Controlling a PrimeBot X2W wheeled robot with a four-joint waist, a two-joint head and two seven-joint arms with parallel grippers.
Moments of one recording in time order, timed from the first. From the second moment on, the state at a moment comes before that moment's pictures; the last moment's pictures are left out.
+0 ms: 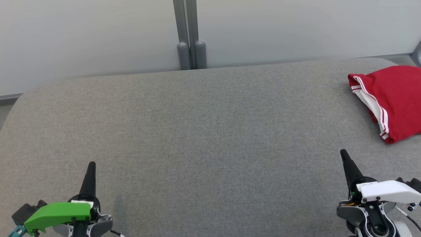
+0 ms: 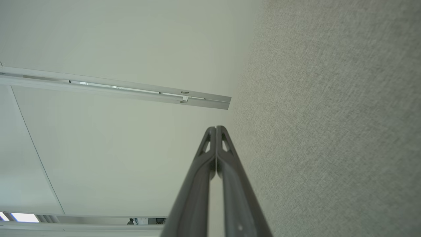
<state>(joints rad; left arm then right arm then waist) -0.06 0.05 0.09 0.26 -1.41 -0.11 0.06 -0.07 -0.05 -0.11 0.25 1.39 0.13 0.06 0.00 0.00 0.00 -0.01</state>
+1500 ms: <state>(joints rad) -0.10 0.05 0.11 0.25 -1.61 -0.13 0.11 -0.11 -0.05 -0.11 0.25 1.61 0.13 0.11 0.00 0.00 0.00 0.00</state>
